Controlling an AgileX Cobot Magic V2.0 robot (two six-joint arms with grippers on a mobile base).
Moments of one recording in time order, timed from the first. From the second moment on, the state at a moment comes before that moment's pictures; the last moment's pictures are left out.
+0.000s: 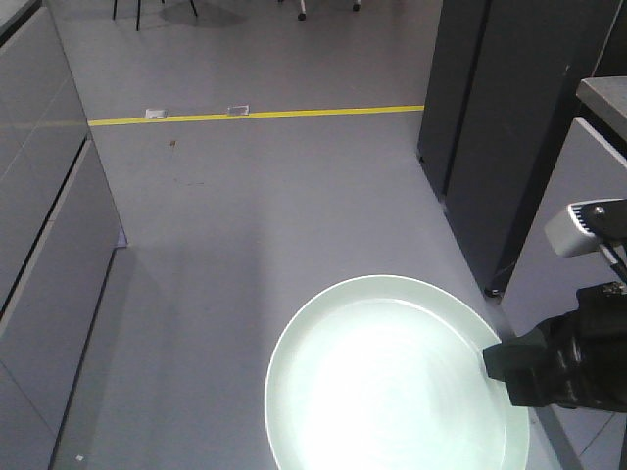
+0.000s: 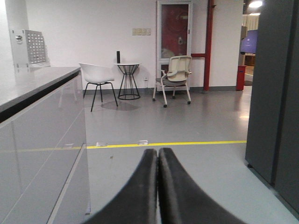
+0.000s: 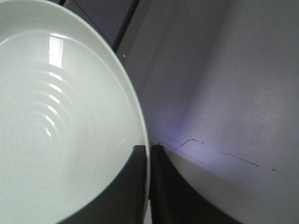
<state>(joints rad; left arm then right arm) 0.01 -0.01 0.03 0.01 0.01 -0.05 0.21 0.97 -0.83 0.53 0.97 -0.33</state>
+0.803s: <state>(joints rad) 0.01 -0.01 0.03 0.01 0.01 -0.05 0.21 0.97 -0.83 0.53 0.97 -0.33</state>
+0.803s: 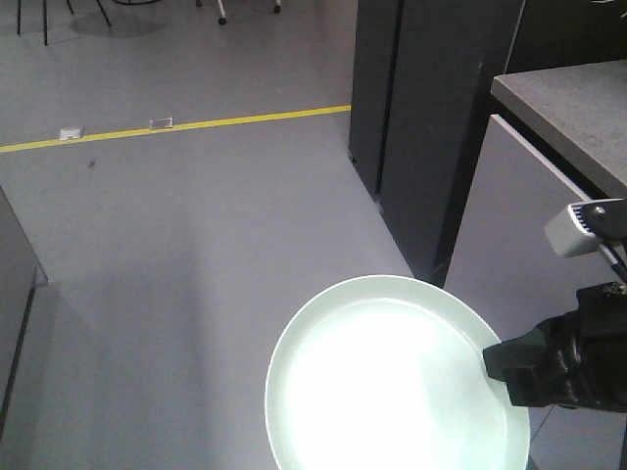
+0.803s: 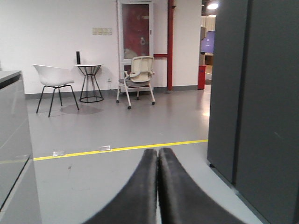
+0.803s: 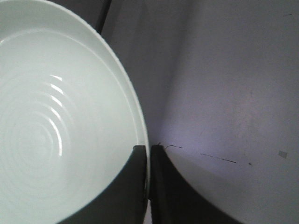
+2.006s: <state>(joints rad) 0.01 -0.01 0.03 0.01 0.01 -0.05 0.21 0.97 -0.83 0.53 0.97 -0.33</state>
